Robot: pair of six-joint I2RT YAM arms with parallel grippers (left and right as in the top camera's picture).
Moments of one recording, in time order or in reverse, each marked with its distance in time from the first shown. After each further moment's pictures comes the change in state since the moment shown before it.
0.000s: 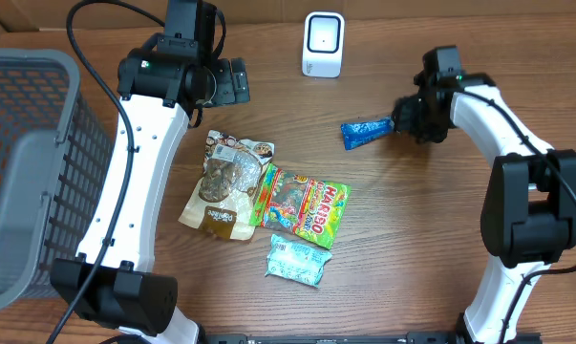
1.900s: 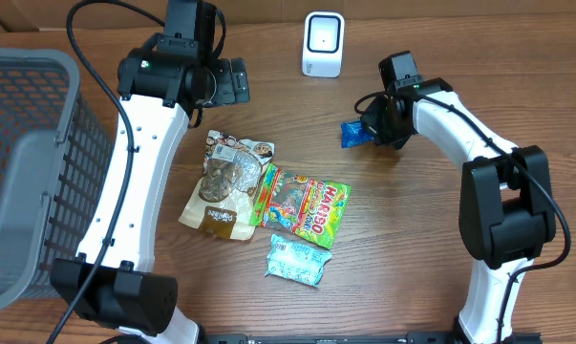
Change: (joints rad) left arm 0.000 0.000 0.000 0.000 0.000 0.000; right arm 0.156 0.027 -0.017 0.079 0.054 0.567
